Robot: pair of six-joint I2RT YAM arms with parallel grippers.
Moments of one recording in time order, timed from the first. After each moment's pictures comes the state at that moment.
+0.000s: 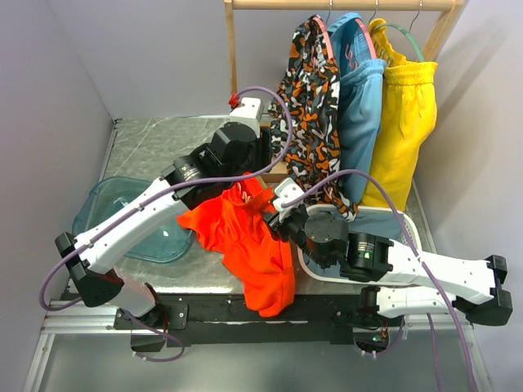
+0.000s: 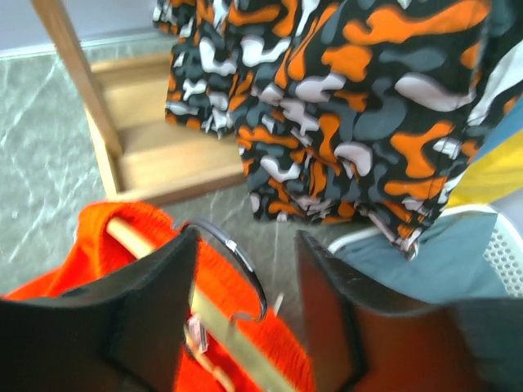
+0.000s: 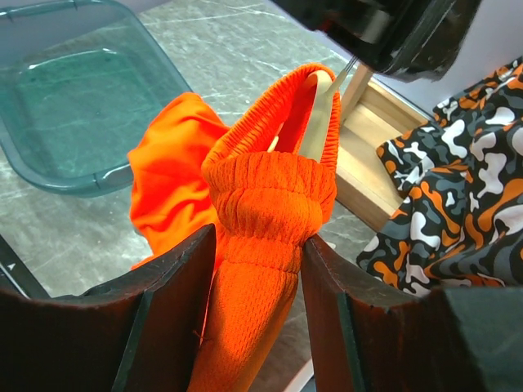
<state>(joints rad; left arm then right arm) -0.93 1.48 1.70 -0.61 -0.47 -0.42 1.30 0.98 0.99 -0.19 0.62 -0.07</state>
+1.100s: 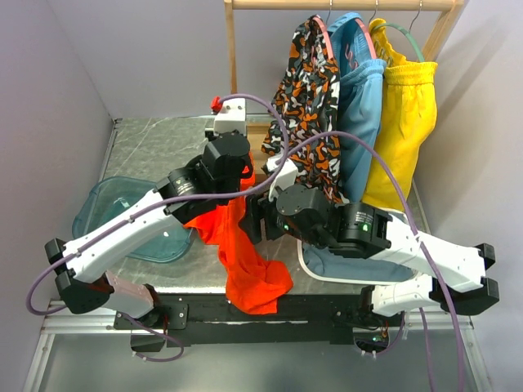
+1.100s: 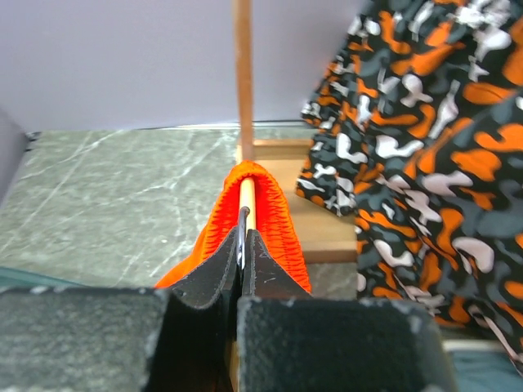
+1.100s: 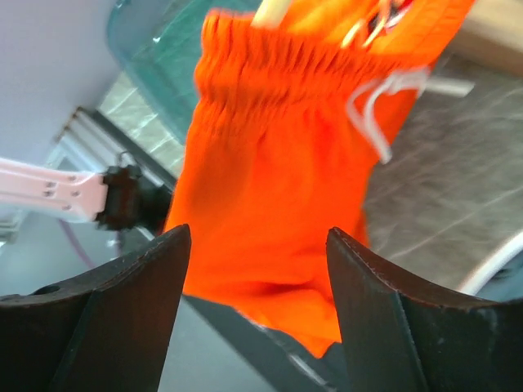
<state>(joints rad) -1.01 1.40 1.63 -0.44 -0.97 -0.23 1.28 1.23 1.51 -0.79 0.41 0.57</state>
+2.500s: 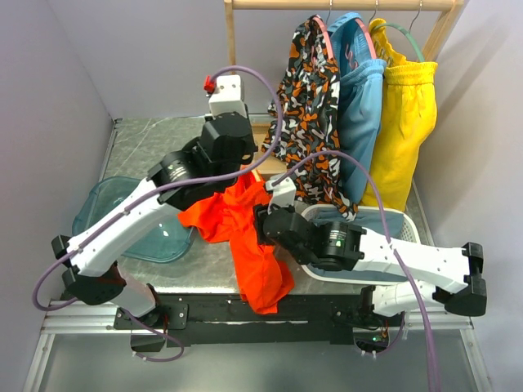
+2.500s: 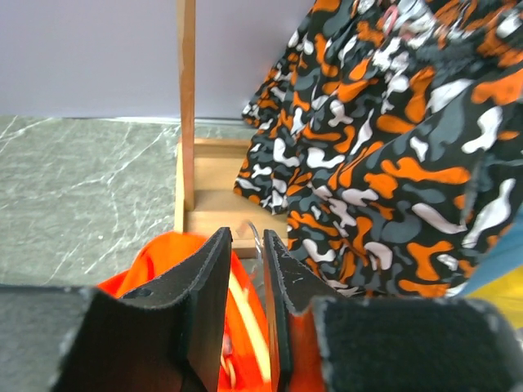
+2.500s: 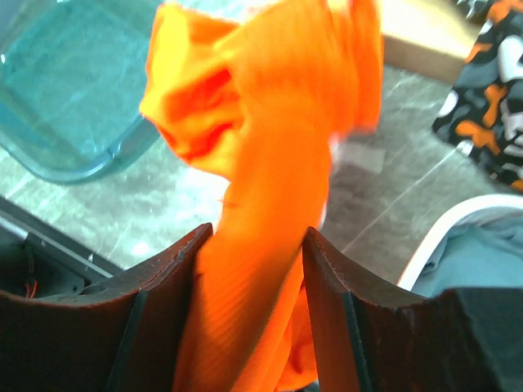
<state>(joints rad) -1.01 1.51 1.92 -0.65 -0.88 -0.41 1.30 1.20 1.17 -0.59 0.68 0.57</state>
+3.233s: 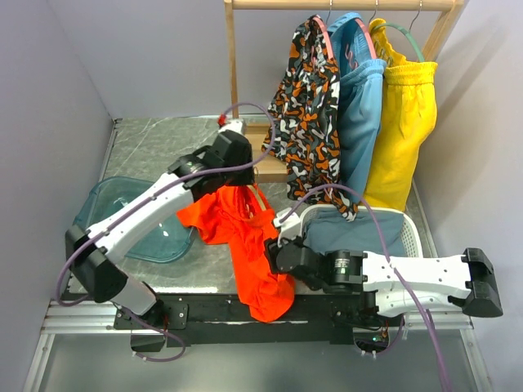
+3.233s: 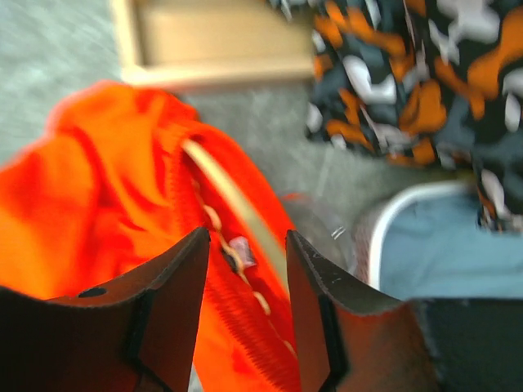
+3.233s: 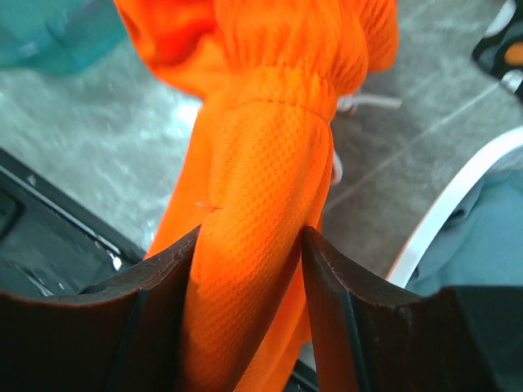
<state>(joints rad) -0.76 1.49 1.52 -0.71 -0.31 -0.61 1.38 1.04 0.77 -0.39 0.66 0.57</state>
